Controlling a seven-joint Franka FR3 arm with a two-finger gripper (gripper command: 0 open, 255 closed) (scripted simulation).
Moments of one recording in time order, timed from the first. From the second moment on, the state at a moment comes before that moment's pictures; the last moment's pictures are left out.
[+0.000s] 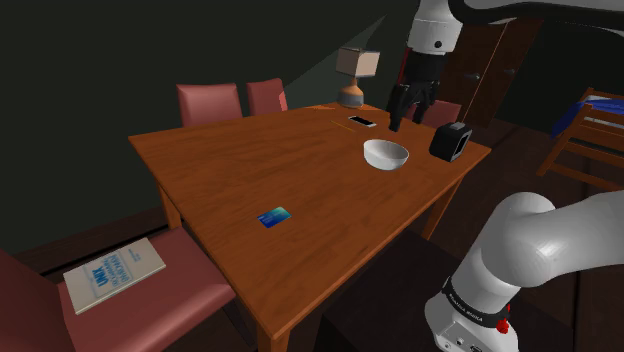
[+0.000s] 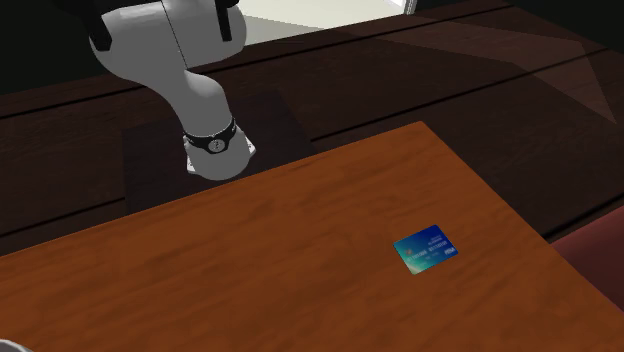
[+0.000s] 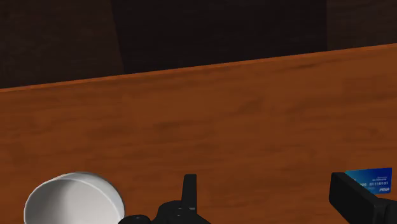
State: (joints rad) arm 0.02 -0.81 0.02 -2.31 -0.05 1.51 0.16
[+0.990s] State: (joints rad) arm -0.11 -0.68 0.44 -2.44 0.17 1.78 0.97
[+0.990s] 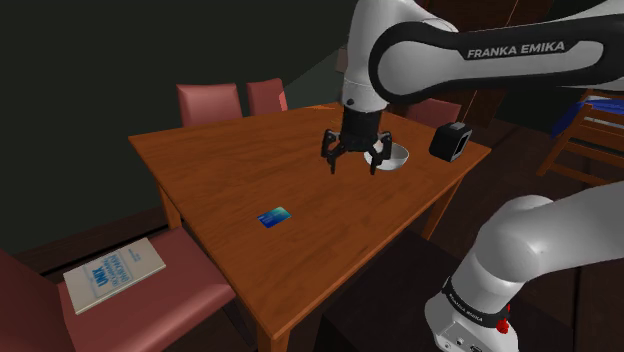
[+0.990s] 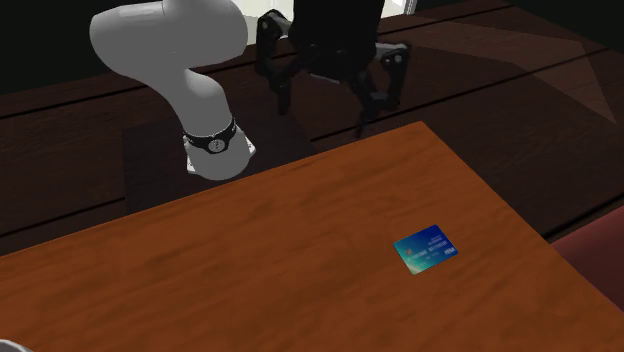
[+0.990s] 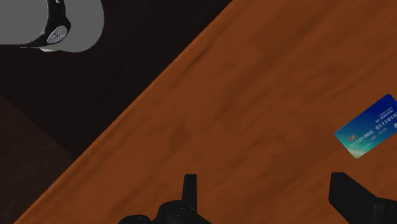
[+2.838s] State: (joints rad) arm -0.44 0.13 0.90 -2.21 -0.26 2.17 2.22
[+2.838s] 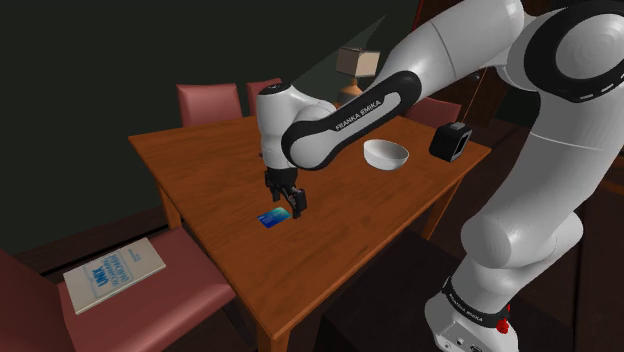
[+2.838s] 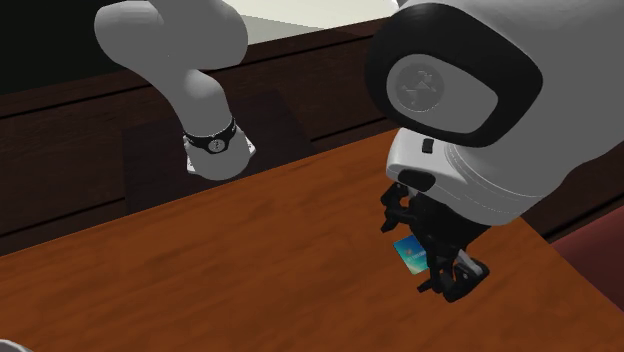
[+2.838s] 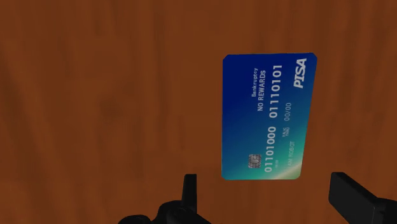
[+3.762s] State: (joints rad) arm -0.44 0.12 0.90 -2.20 -0.25 2.17 2.22
